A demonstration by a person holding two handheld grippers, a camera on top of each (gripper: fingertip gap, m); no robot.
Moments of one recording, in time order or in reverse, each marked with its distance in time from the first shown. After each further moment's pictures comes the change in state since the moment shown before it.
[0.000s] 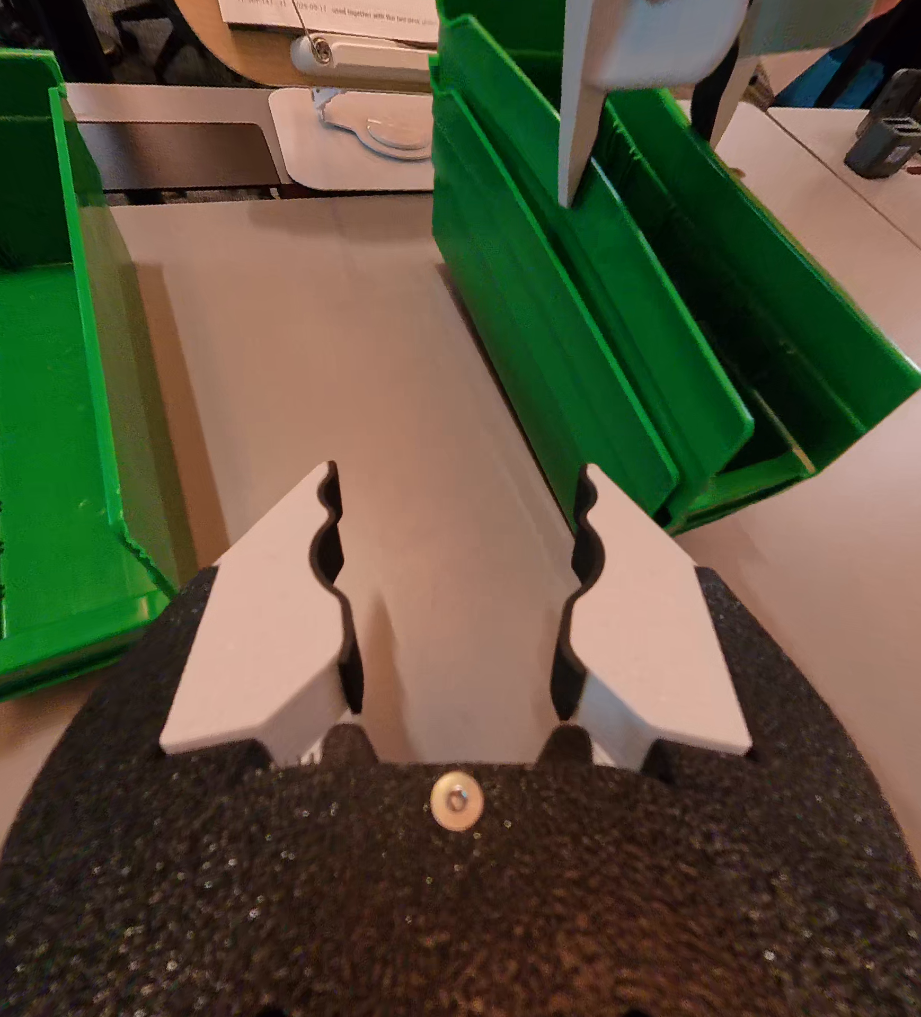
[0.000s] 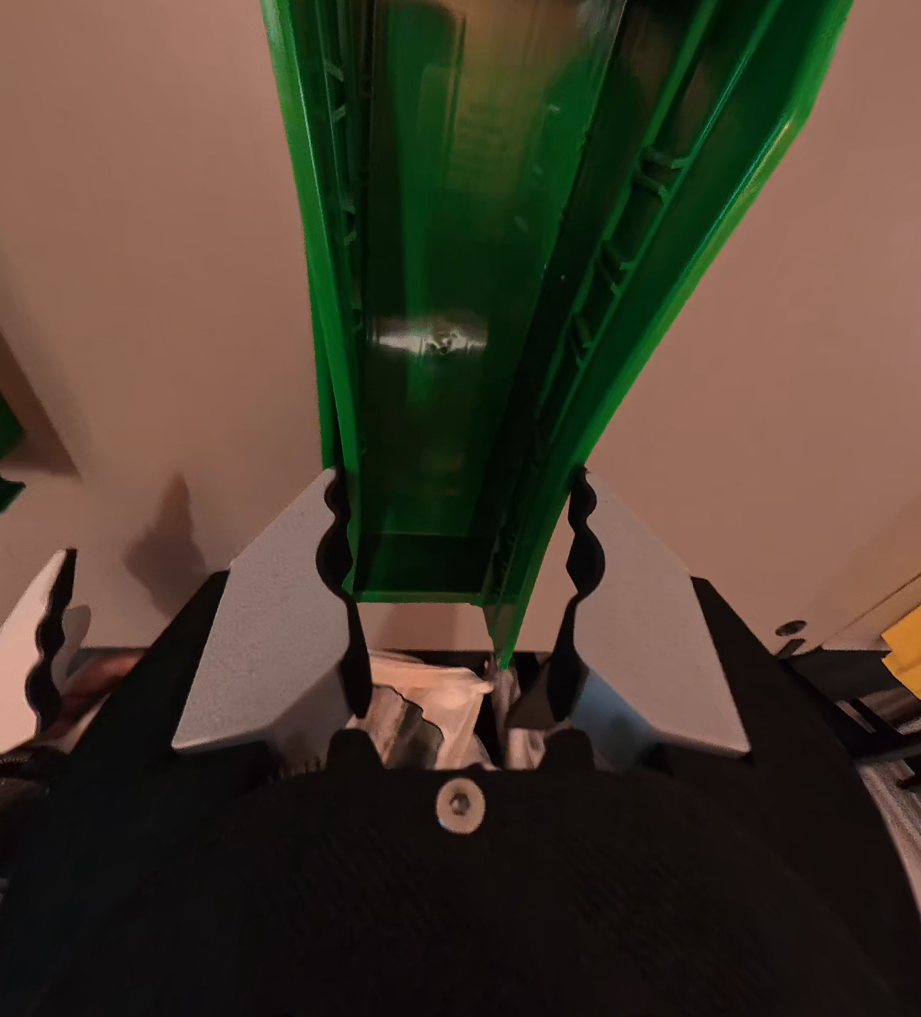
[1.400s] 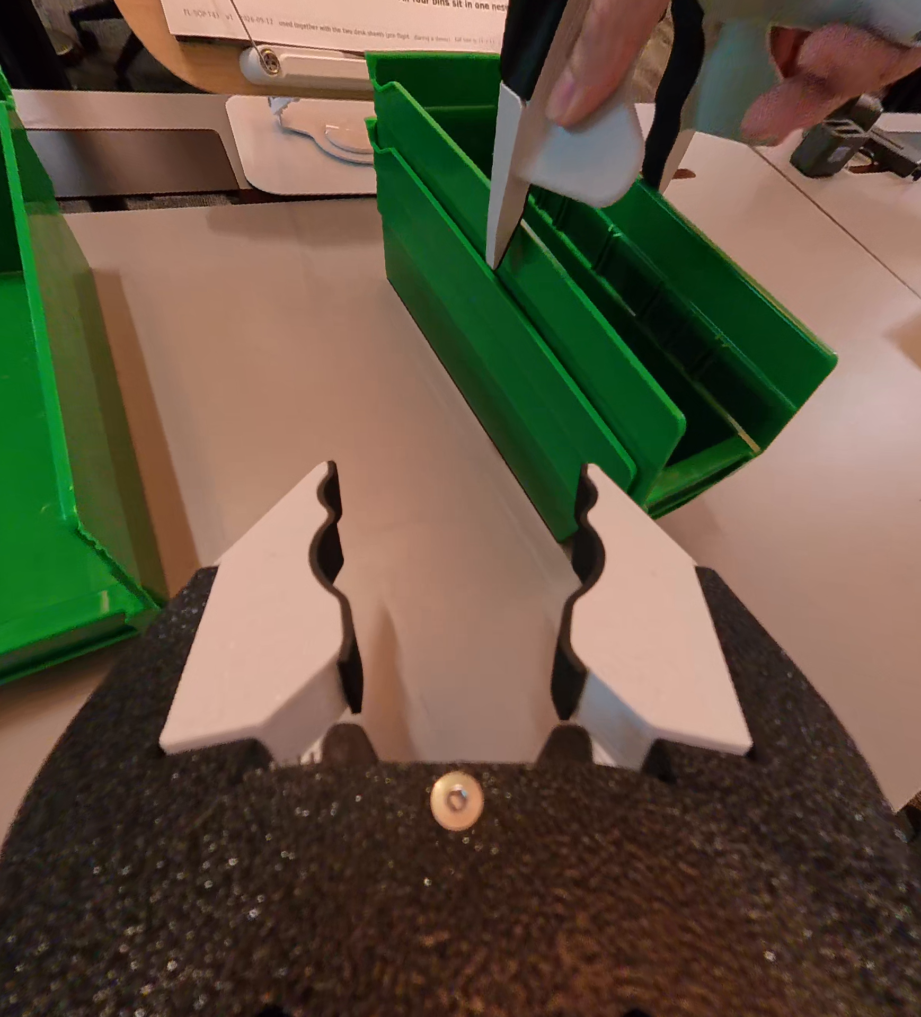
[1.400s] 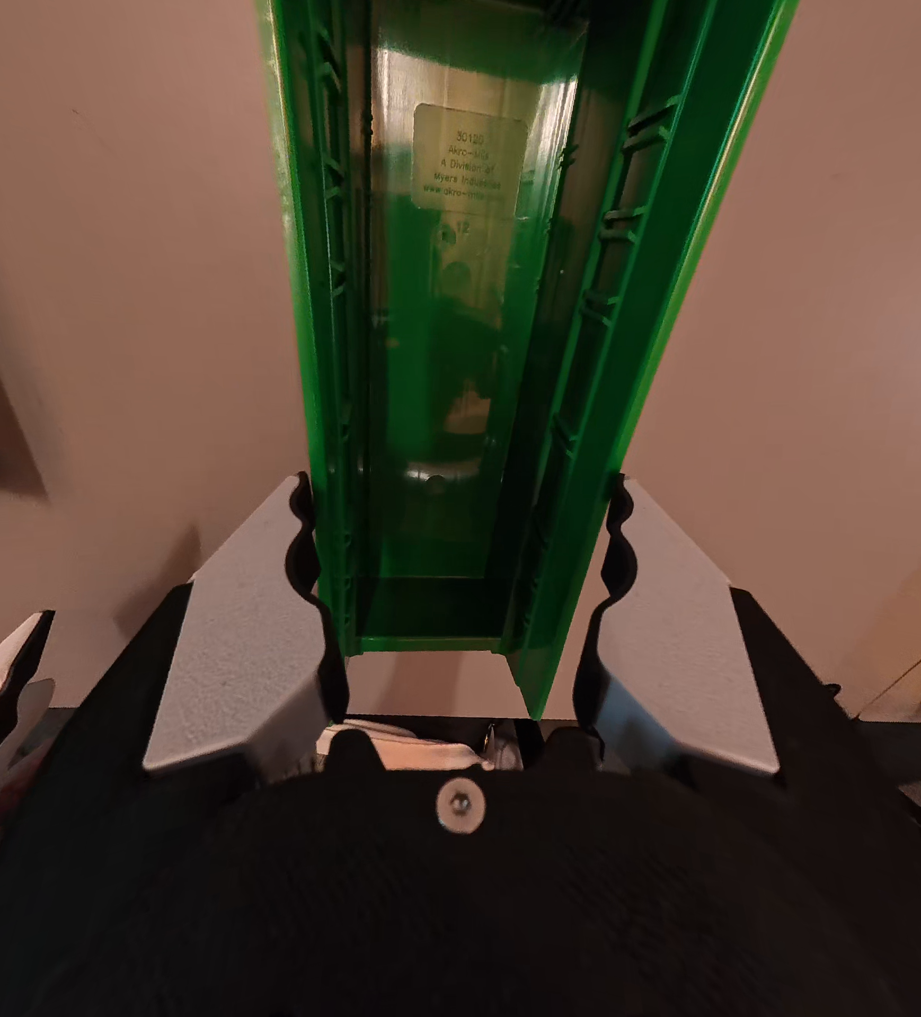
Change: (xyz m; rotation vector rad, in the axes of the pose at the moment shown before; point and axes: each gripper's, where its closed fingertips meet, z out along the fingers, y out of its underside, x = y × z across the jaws) left arm 0.023 -0.002 -0.013 -0.002 0.045 0.010; right arm -0.003 0.012 0.017 0.168 0.002 -0.010
